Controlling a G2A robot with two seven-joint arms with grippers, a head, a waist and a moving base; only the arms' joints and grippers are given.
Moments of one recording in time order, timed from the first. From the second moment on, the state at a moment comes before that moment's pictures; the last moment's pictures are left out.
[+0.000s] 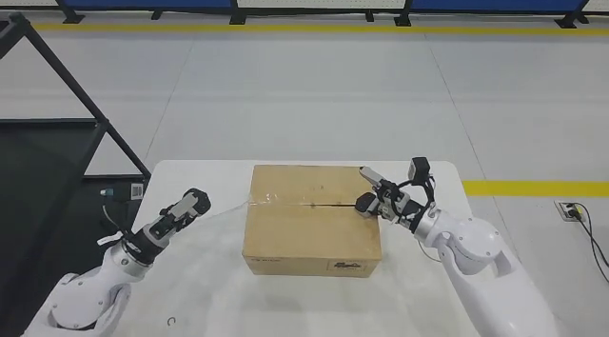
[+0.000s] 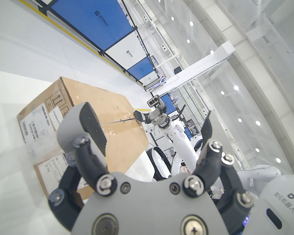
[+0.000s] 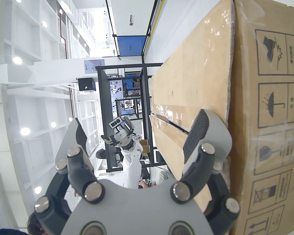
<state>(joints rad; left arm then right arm) 1.07 -0.90 -1.40 -1.48 -0.37 -0.60 -0.54 -0.78 -1.19 1.21 -1.35 0.39 0.09 0.64</state>
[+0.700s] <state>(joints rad) 1.39 -0.95 -1.36 -1.53 -0.56 -0.48 -0.27 -0.78 -1.19 1.21 -1.35 0.39 0.09 0.64</state>
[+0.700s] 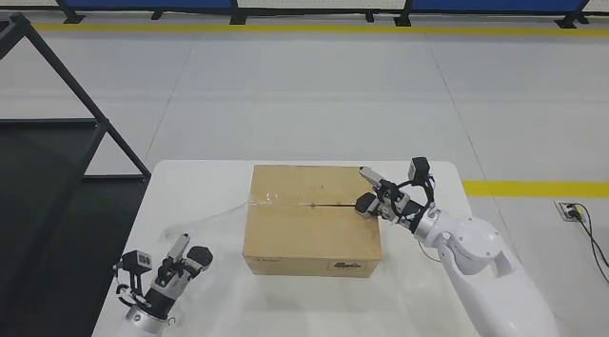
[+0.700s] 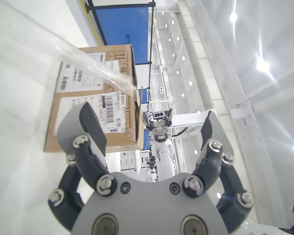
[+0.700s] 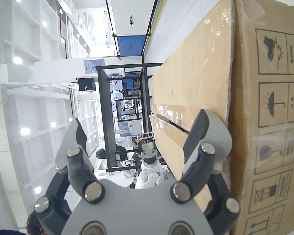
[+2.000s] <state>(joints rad) 1.01 -1.09 -1.19 -1.20 -0.63 -0.28 -0.06 -0.78 -1.19 1.21 -1.35 0.39 0.09 0.64</state>
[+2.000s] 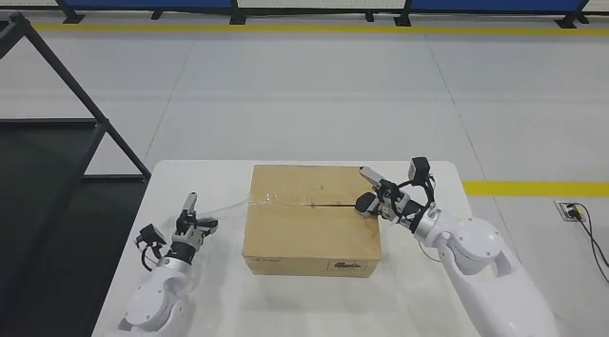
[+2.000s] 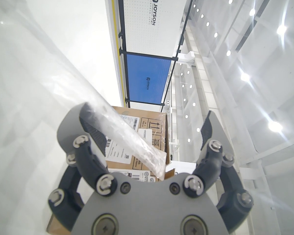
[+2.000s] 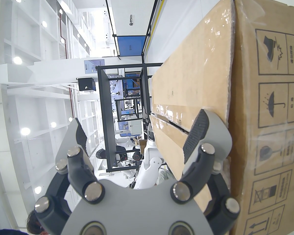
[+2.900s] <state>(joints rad) 0.96 -1.13 -1.26 -1.17 -0.59 -0.36 -0.02 -0.78 -1.19 1.21 -1.35 0.39 0.09 0.64</state>
